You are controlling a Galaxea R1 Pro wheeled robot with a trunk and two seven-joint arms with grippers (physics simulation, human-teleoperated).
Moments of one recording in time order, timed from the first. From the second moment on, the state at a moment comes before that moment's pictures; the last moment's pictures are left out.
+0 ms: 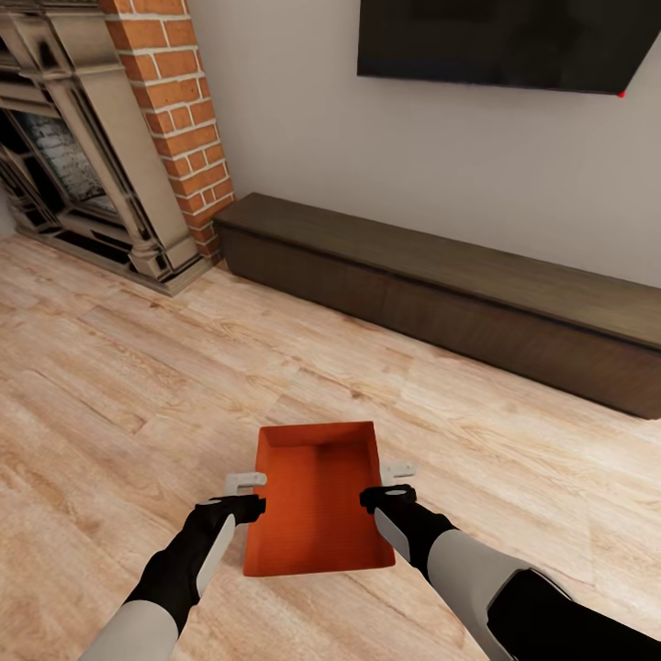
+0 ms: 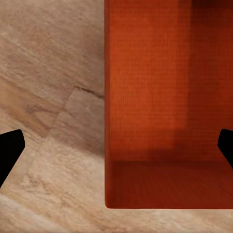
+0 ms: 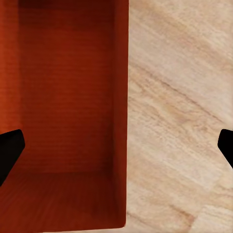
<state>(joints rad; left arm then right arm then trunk) -0.55 -0.06 -0.06 -0.82 0.11 0.52 0.15 -0.86 0.17 0.60 -0.19 -0.51 0.18 -0.33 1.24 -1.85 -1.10</state>
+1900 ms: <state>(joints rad) -0.55 -0.04 -0.06 -0.79 0.11 0.52 0.16 -0.86 0.17 0.60 -0.19 -0.51 0.18 -0.33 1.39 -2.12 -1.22</state>
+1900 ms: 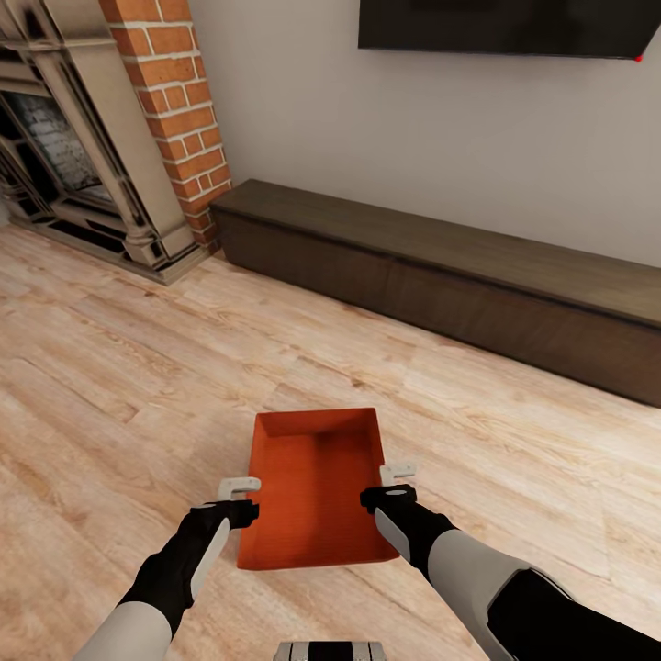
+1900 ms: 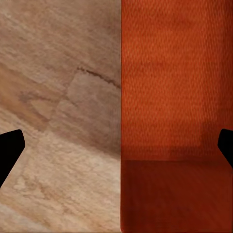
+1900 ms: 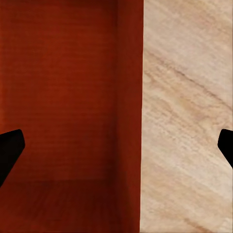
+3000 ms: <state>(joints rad) -0.55 -0.04 -0.06 -0.79 0.11 0.52 0.16 -0.86 0.17 0.60 -0.19 -0.51 0.18 -0.33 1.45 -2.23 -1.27</state>
